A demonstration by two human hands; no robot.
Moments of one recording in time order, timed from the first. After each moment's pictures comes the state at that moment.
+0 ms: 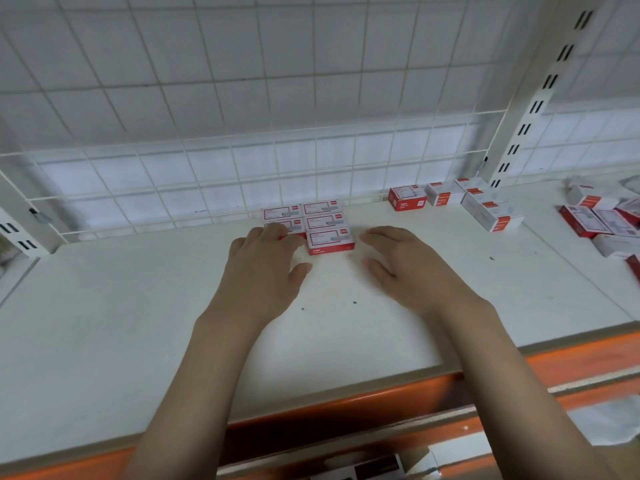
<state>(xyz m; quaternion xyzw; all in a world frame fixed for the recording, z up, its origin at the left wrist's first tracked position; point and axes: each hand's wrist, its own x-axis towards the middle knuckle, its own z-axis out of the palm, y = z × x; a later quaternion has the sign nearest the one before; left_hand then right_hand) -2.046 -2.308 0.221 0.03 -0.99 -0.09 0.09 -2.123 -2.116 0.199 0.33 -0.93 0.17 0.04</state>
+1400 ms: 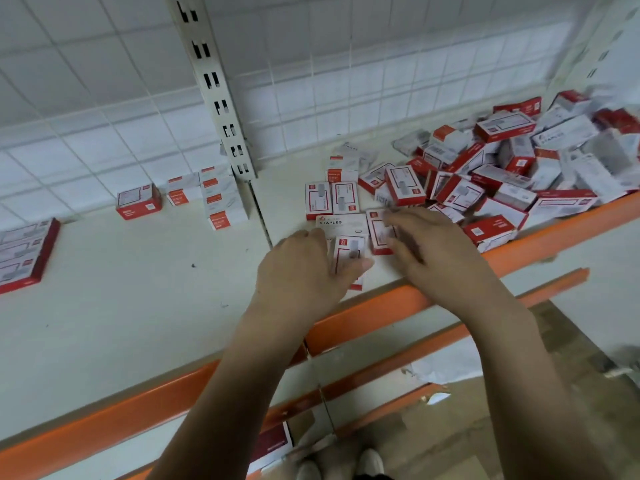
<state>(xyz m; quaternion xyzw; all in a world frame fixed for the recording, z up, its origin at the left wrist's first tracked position) -2.172 -1.882 0.207 -0.01 -0.99 -0.14 0.02 -2.203 -1.710 0.189 0.20 -0.95 0.23 0.09</state>
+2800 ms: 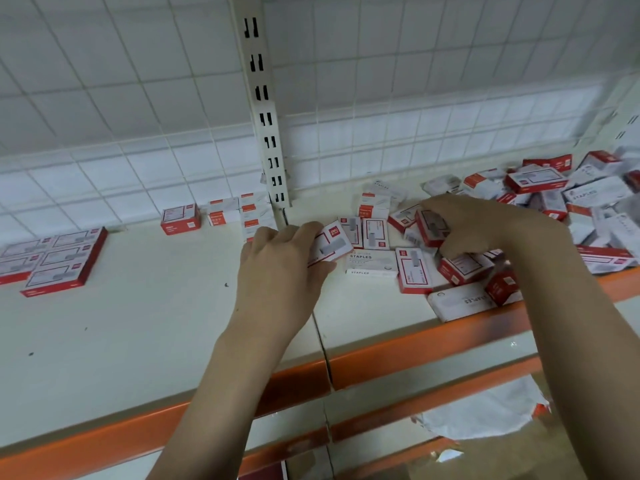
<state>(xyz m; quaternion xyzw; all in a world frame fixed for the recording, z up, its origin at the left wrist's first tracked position) -2.167 -1.932 0.224 -0.02 -0.96 -0.17 0.24 -2.311 -1.709 0.234 0.22 -0.97 0.05 -0.09</state>
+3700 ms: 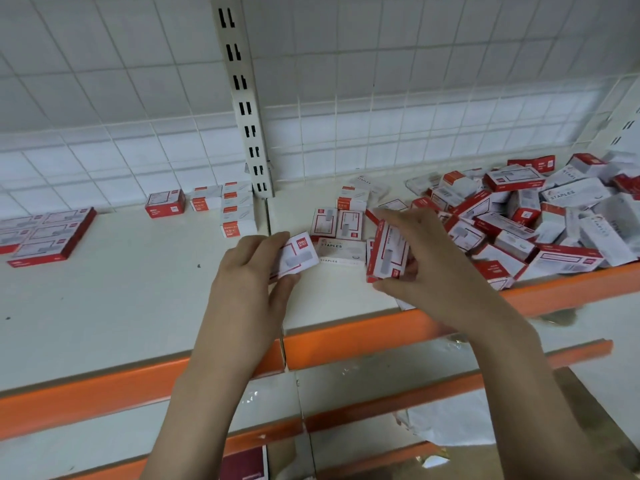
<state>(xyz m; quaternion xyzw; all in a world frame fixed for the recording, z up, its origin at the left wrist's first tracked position) -2.130 -1.906 0.202 0.01 -0.93 -0.24 0.27 -2.213 -1.693 0.210 0.31 -0.89 0.33 0.05</state>
